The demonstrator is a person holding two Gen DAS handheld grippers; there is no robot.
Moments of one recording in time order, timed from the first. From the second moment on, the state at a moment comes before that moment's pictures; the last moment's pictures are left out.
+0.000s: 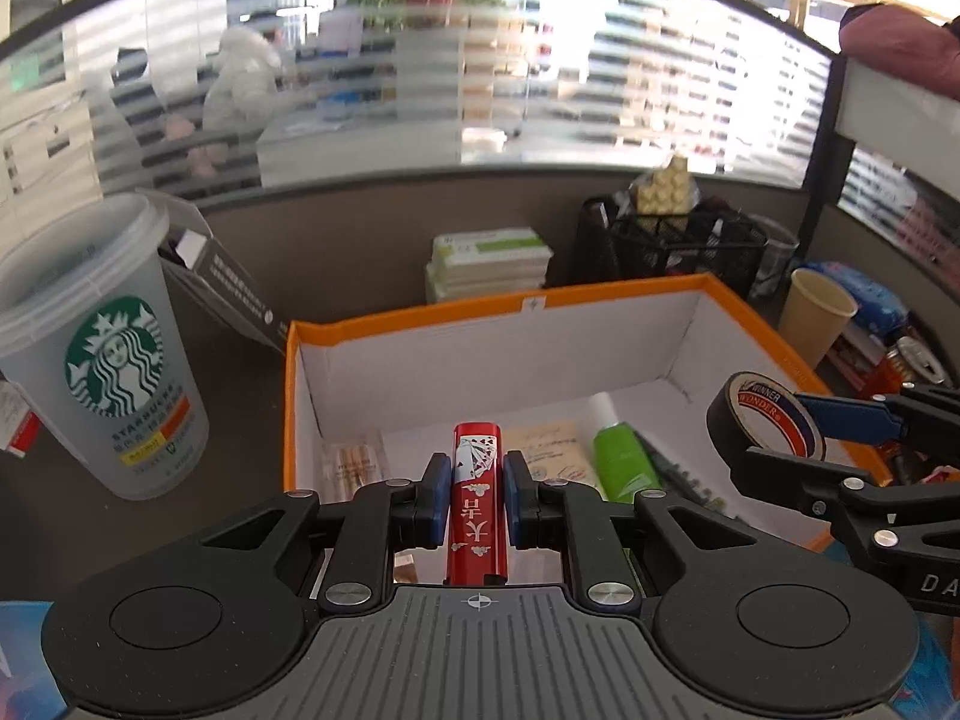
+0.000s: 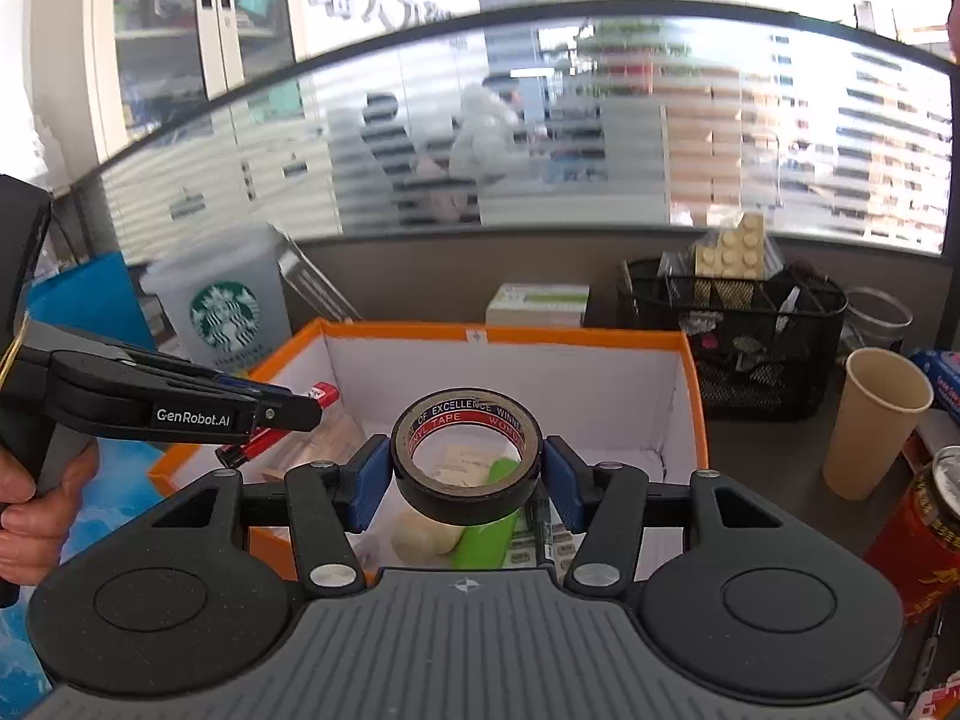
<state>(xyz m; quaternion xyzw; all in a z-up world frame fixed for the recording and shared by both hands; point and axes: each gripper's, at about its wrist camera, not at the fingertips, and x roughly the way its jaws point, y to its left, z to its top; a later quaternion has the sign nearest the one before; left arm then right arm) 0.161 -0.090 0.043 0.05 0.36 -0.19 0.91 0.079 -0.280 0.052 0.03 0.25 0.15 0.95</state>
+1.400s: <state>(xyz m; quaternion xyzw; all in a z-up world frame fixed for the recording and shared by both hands) 0.179 -0.096 0.015 0.07 0.38 -0.17 0.91 0.141 -0.256 0.020 -0.02 0.38 0.14 0.91</state>
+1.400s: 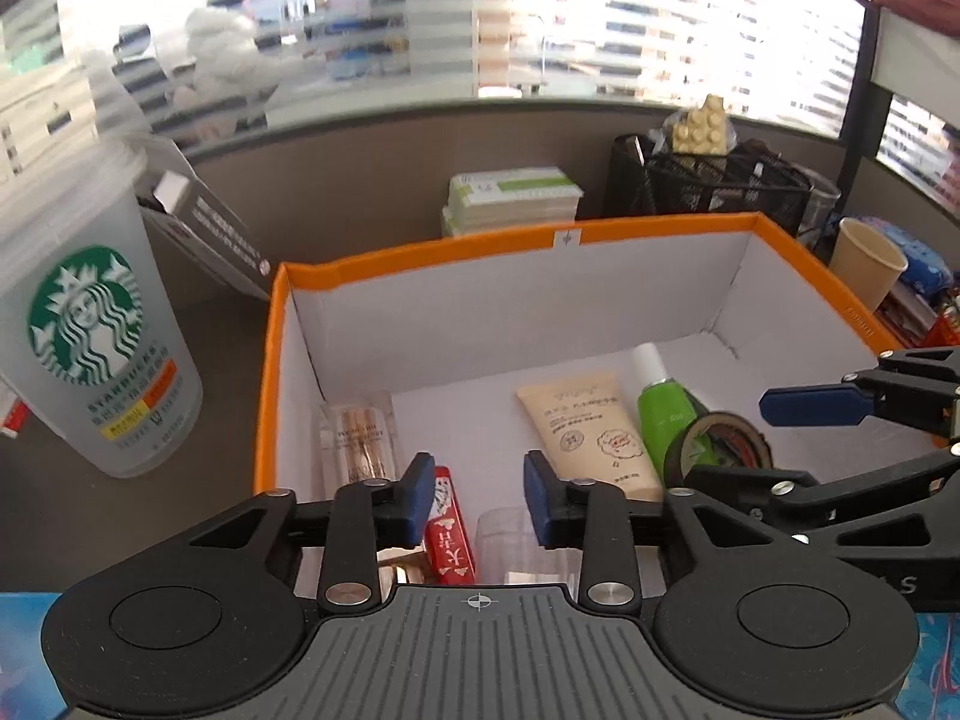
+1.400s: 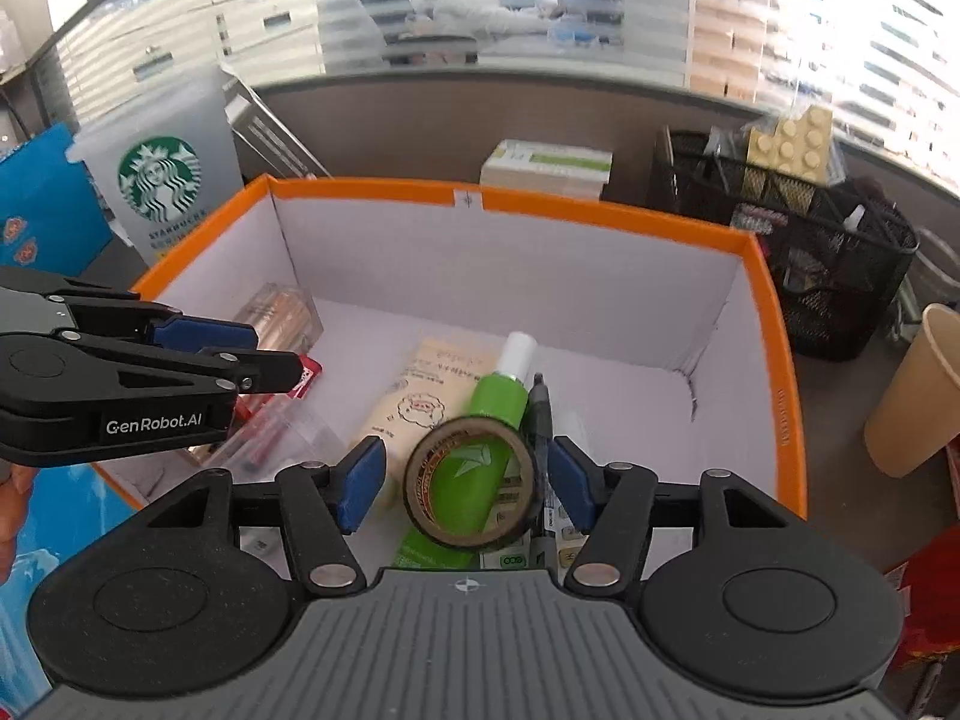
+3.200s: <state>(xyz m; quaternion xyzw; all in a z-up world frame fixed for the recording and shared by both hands) 0.056 -0.104 -0.064 0.18 0.31 -0.44 0.82 0.032 -0.290 -0.043 0.14 0.32 0.16 0.92</state>
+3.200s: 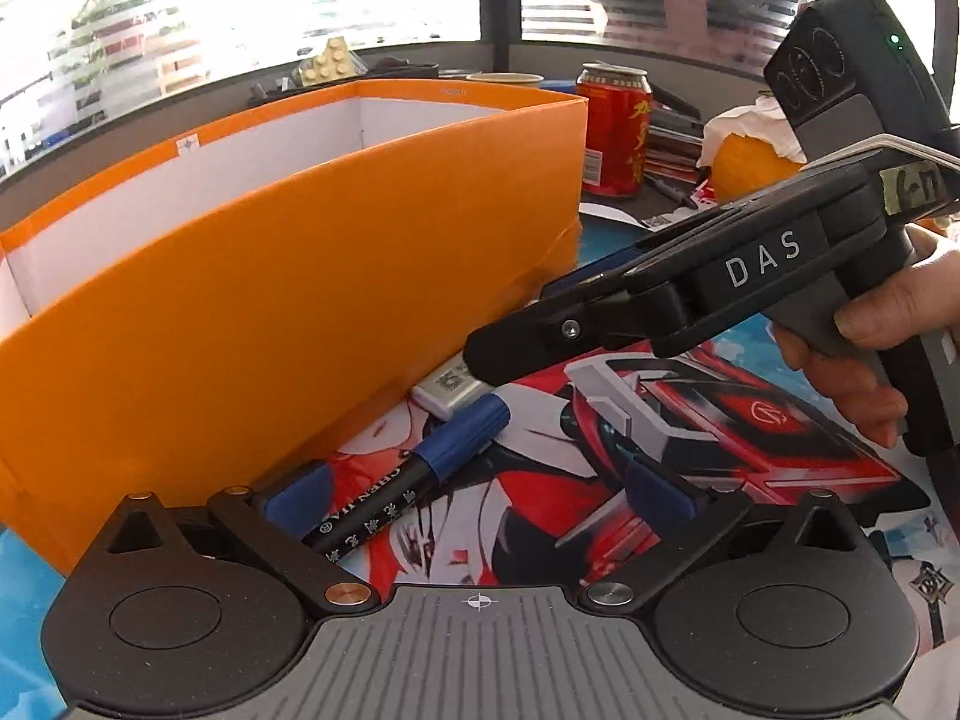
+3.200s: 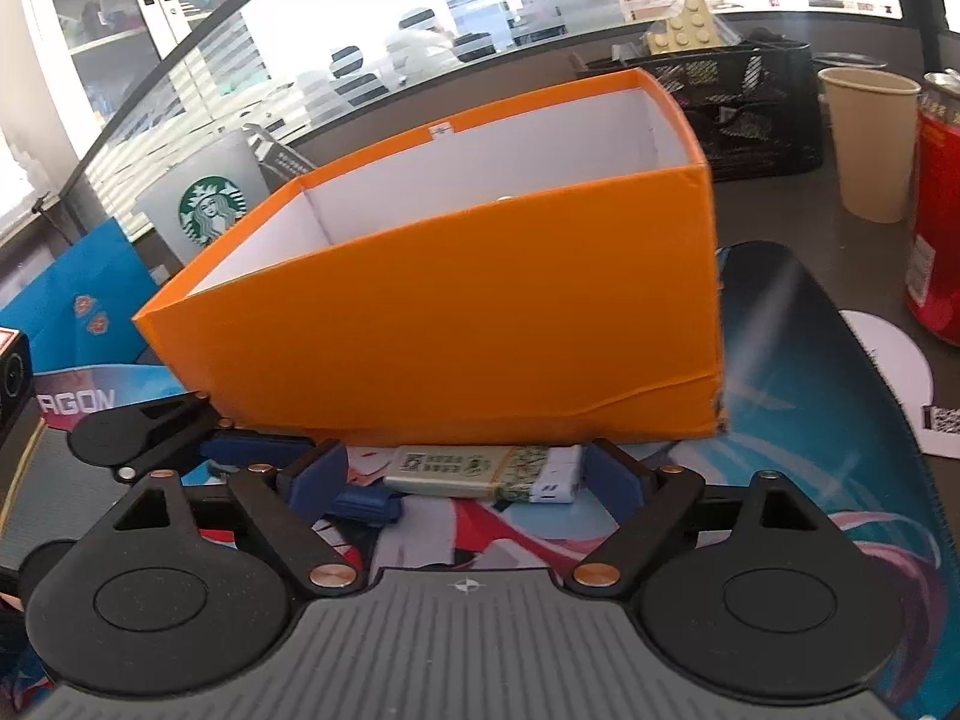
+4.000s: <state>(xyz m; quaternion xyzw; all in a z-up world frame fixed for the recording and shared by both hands) 0.017 -0.083 -0.061 0.18 0.33 -0.41 0.83 0.021 -0.275 -0.047 -0.01 0.31 0.25 0.92</state>
